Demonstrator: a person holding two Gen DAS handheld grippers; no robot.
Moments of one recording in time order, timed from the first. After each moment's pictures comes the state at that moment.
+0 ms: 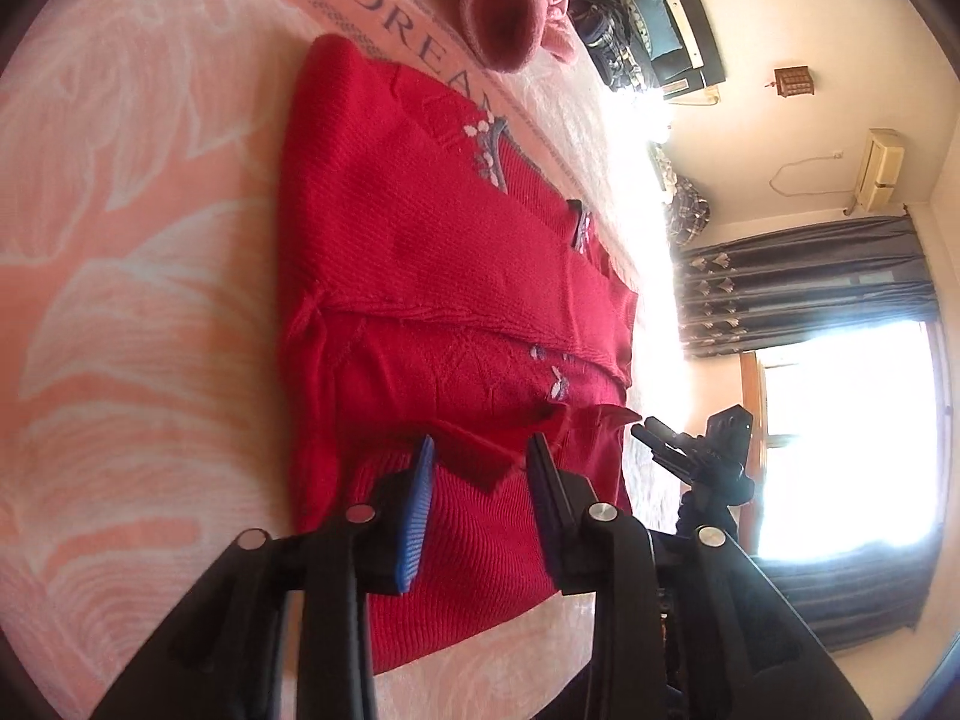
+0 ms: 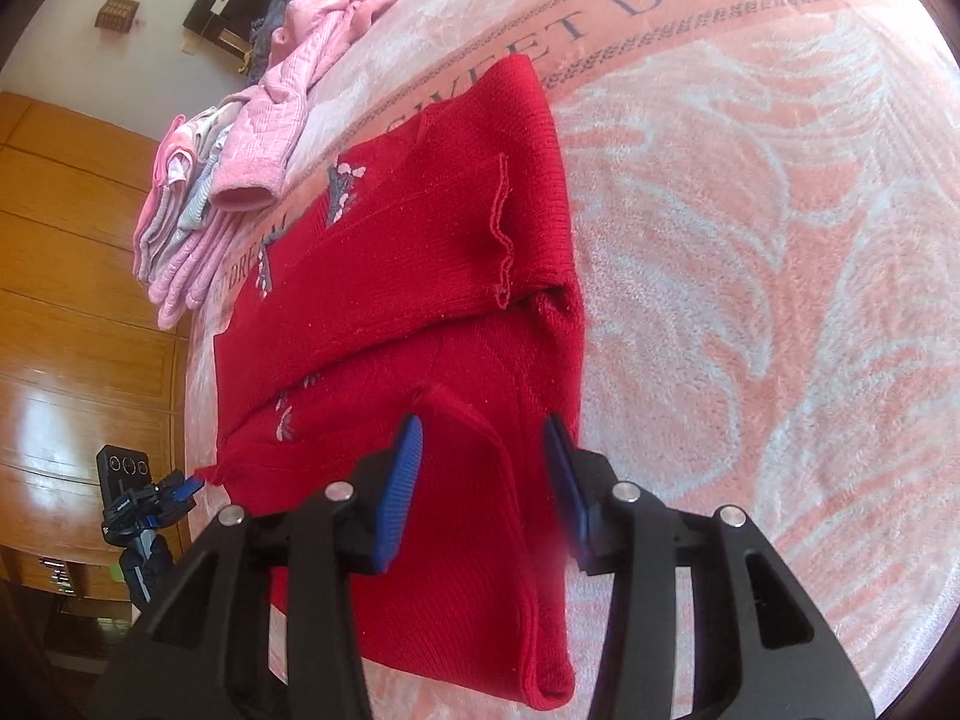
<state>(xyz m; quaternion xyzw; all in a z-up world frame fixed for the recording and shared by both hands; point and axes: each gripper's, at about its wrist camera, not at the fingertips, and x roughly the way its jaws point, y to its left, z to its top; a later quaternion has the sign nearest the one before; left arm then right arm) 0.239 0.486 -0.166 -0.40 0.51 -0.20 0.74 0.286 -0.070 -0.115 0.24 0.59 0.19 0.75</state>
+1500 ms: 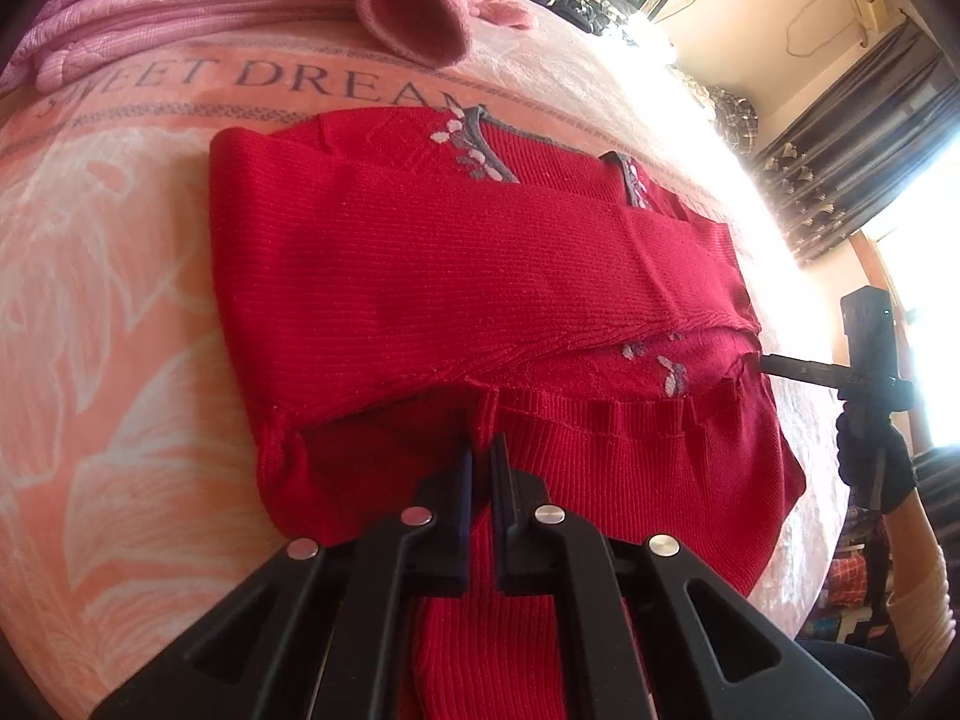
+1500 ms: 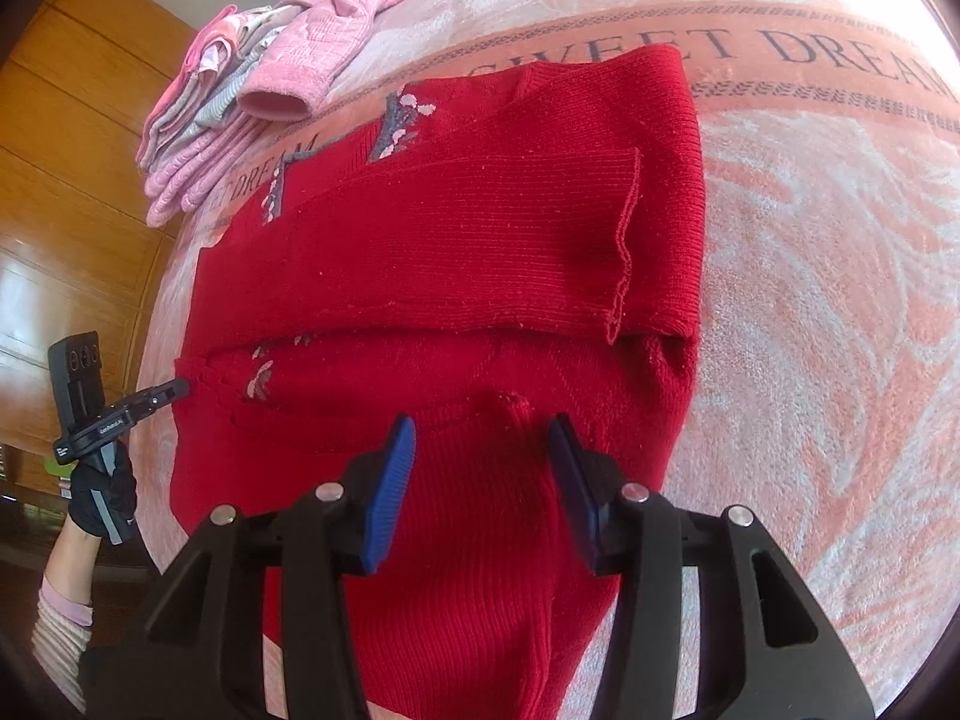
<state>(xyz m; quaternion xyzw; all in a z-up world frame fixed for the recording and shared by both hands) 0.270 0.417 -0.171 -0.17 0.52 -0.17 0.82 0.304 -0.007 -0.126 0.10 0.60 0.25 0.76</state>
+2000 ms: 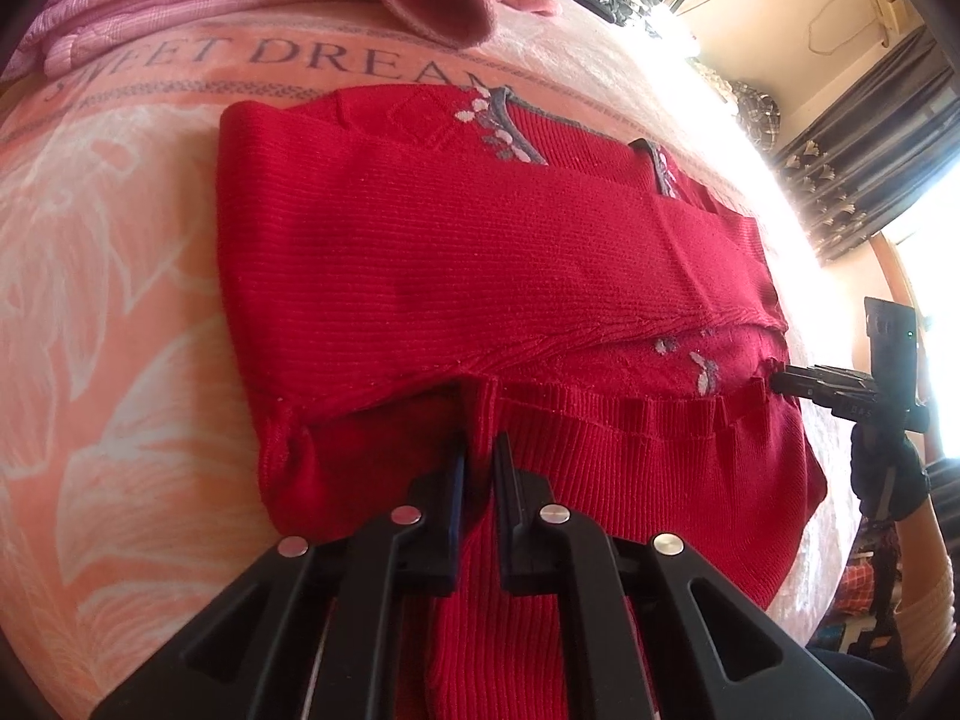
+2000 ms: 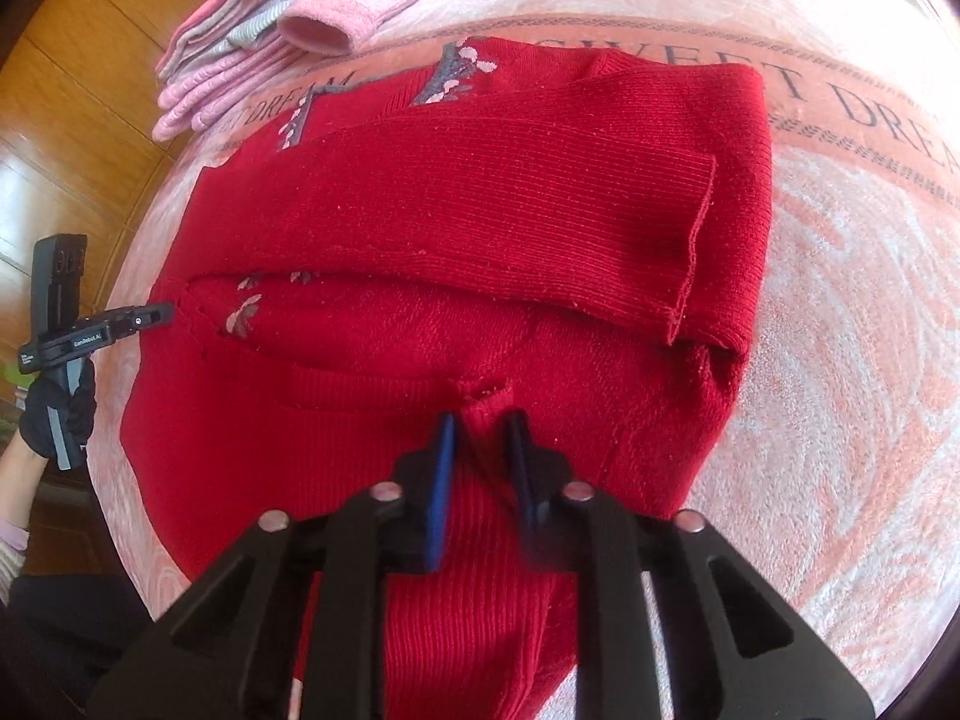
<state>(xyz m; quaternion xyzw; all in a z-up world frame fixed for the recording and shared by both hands) 0.275 0.409 -0.184 -0.15 0.54 -0.14 0.82 0.294 0.013 -0.131 0.01 0.59 0.29 0.75</state>
